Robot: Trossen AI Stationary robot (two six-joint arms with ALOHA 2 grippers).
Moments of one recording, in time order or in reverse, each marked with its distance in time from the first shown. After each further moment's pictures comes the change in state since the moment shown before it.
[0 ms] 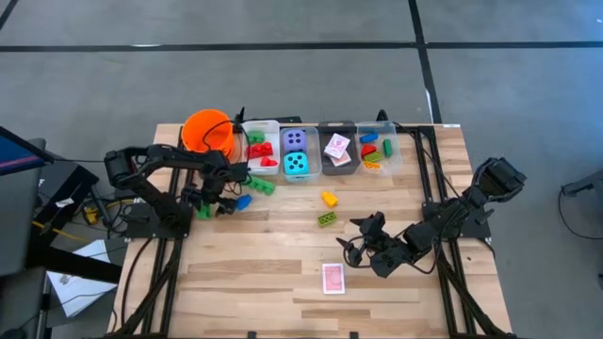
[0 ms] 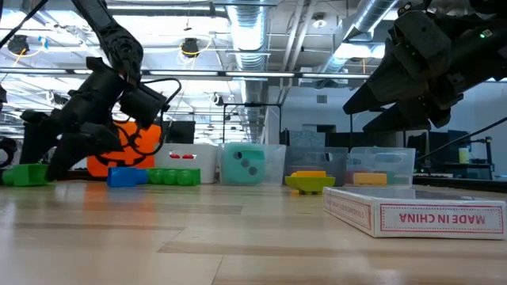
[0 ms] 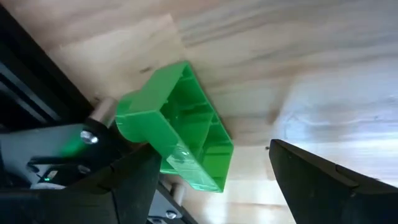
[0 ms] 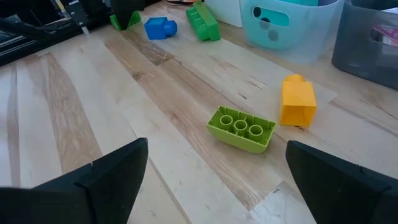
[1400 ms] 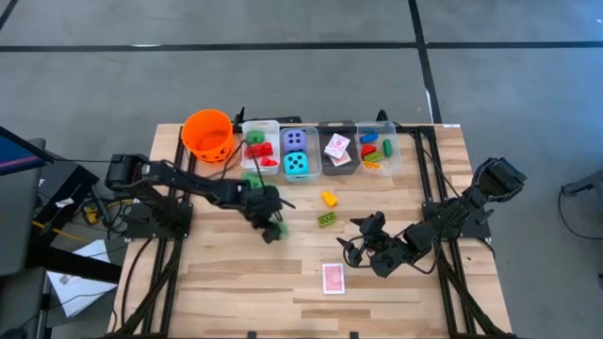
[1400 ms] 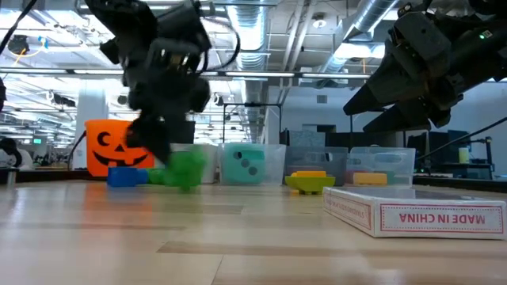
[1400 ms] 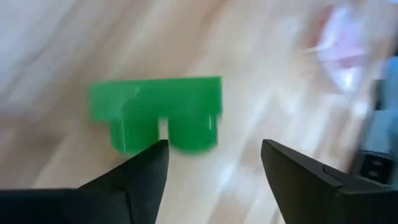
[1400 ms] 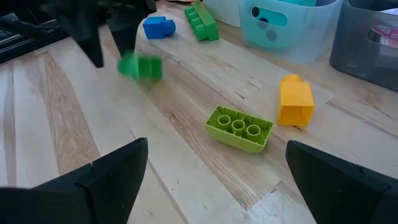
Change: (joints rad) left arm -0.478 0.003 0.105 0.885 0.146 0.024; right arm 0.000 0.000 0.000 -0.007 0.002 -0.002
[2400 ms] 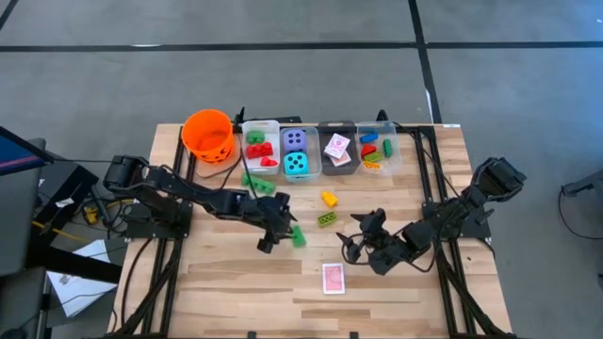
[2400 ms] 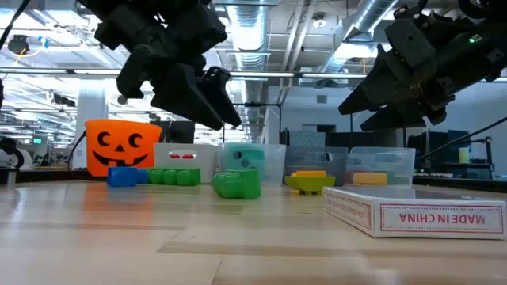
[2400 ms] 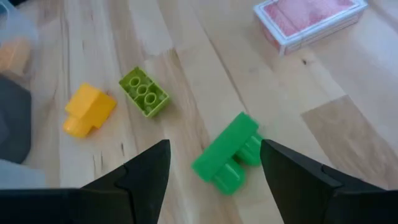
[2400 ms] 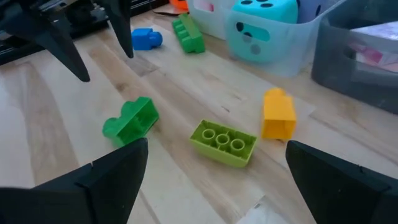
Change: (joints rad) left arm -0.124 -0.003 0.011 0.276 -0.338 1.067; right arm -0.023 0.000 0.000 -0.004 0.047 -0.021
